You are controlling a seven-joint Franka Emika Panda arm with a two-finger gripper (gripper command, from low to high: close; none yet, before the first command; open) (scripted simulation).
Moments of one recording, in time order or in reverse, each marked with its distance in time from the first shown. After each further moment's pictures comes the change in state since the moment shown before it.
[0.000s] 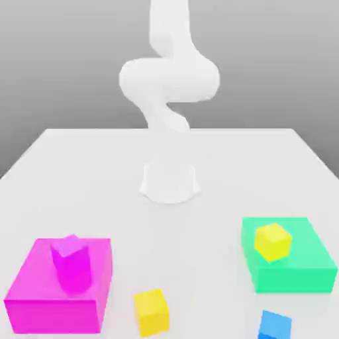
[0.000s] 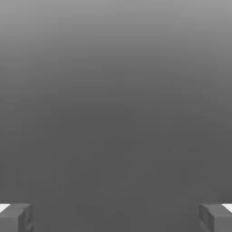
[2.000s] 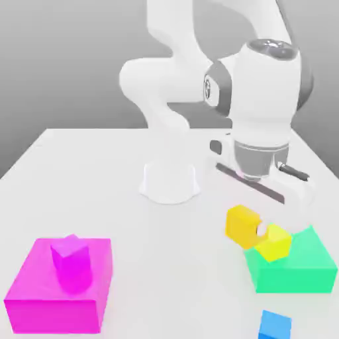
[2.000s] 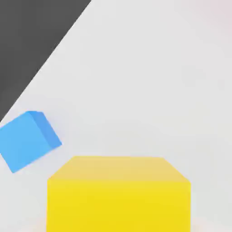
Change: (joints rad) arm 0.088 0.513 0.366 -0.332 0.140 0.127 1.067
